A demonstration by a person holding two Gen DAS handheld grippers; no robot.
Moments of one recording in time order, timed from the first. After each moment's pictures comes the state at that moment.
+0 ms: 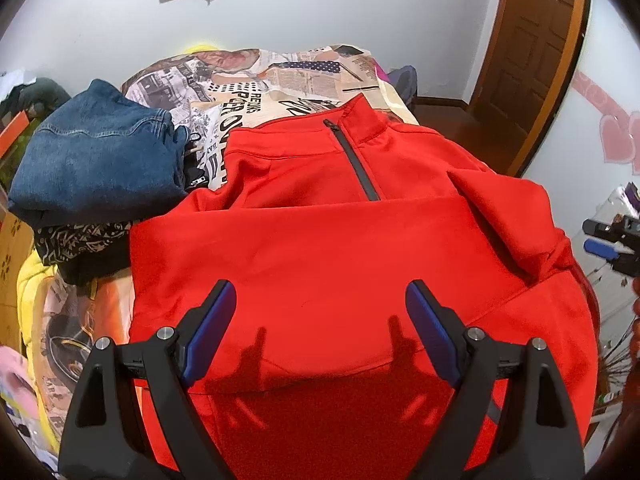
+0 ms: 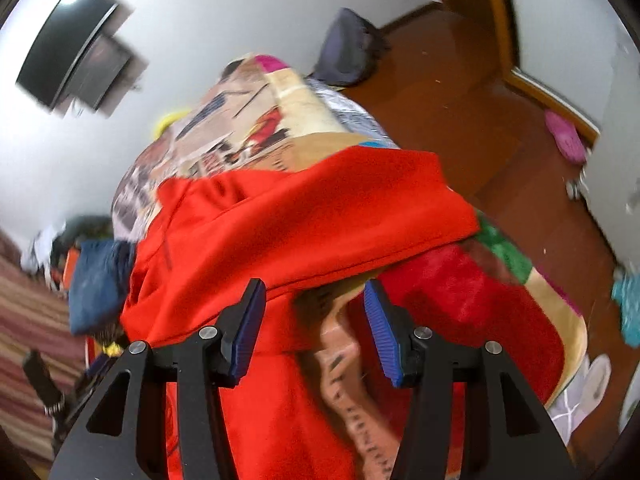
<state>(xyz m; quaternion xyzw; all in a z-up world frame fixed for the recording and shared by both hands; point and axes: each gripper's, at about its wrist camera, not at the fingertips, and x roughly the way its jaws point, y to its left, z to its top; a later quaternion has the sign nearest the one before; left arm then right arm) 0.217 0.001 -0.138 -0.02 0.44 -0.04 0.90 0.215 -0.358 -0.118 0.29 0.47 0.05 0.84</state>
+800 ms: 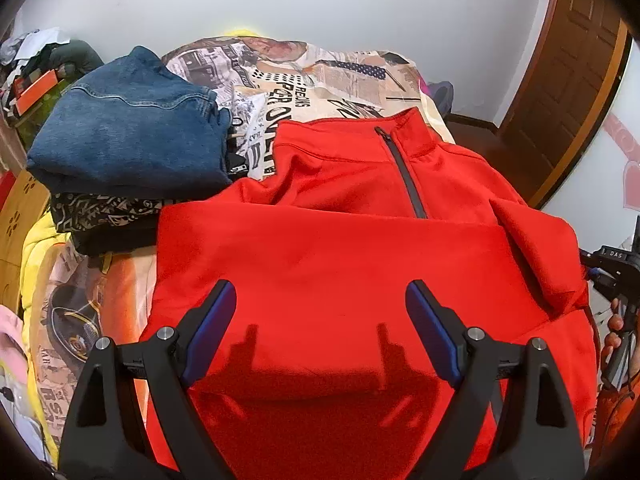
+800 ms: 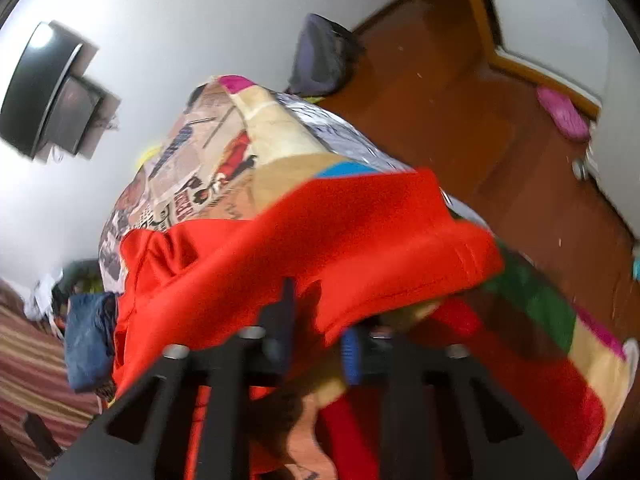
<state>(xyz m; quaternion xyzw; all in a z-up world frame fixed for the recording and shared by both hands) 0.222 0.037 -0.140 -0.07 0.44 0.01 0.90 0.257 -0.377 -0.149 0.32 0.45 0.03 0.83</state>
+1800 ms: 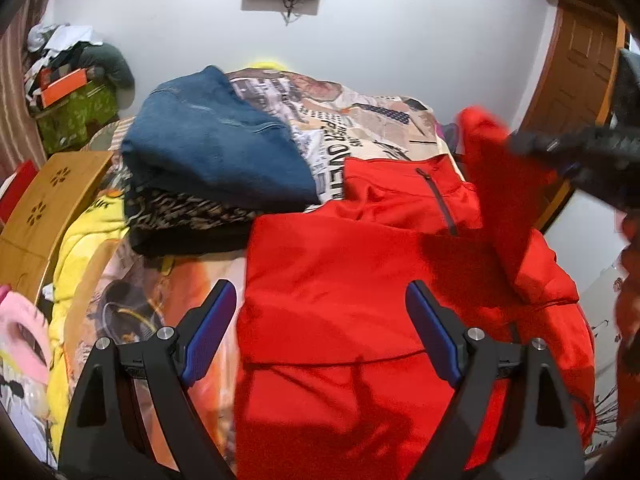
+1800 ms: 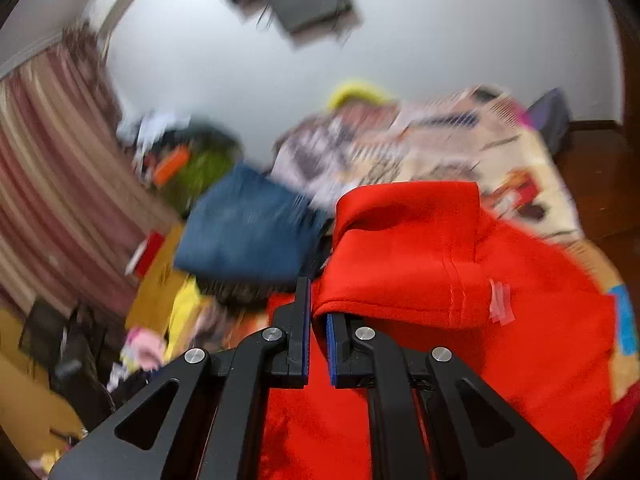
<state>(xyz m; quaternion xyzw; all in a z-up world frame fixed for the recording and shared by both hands) 0.146 0.131 -0.112 -0.10 0.38 0.03 0.92 0.231 -0.071 -0.024 0.09 0.40 0.32 0.85</state>
